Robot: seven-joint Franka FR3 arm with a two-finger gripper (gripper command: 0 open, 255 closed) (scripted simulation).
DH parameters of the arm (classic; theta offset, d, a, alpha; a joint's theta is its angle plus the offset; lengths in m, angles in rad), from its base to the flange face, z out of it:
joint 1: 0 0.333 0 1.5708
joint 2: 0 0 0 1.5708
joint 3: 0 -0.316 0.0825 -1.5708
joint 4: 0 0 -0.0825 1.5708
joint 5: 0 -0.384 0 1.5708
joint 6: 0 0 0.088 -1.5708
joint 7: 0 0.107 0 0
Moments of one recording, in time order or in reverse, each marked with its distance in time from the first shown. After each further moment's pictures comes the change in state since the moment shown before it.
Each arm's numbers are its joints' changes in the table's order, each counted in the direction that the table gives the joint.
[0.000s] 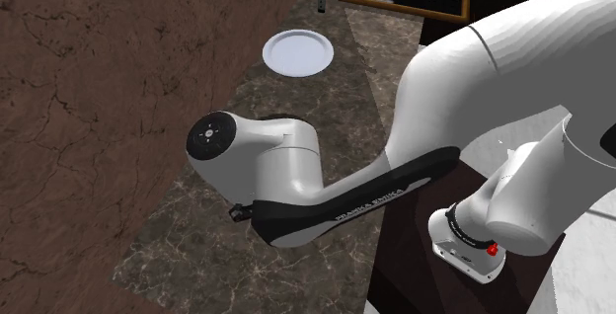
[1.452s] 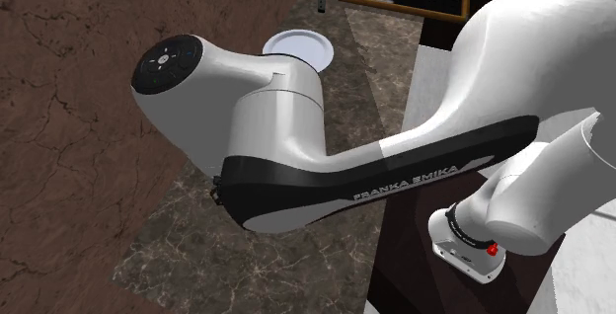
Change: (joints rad) arm -0.013 0.102 -0.005 0.203 -0.081 0.278 -0.064
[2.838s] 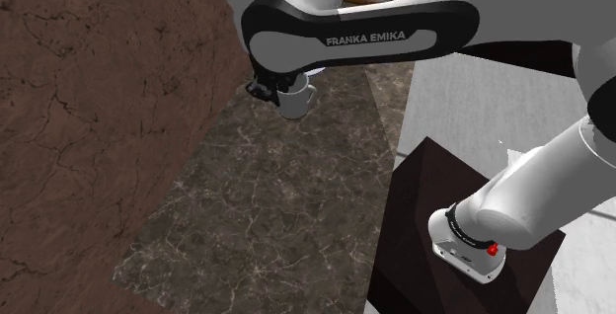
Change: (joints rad) arm -0.198 -0.015 0.197 0.068 0.020 0.033 -0.392
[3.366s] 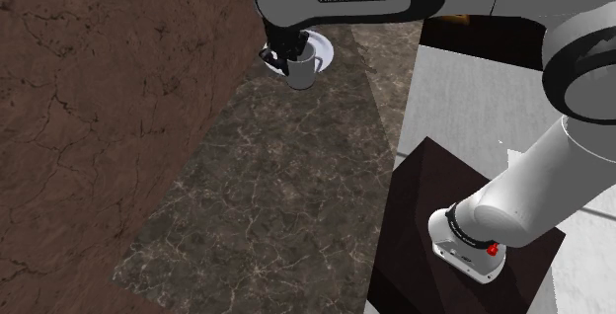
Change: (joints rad) arm -0.074 -0.106 0.072 0.127 0.046 0.020 -0.141
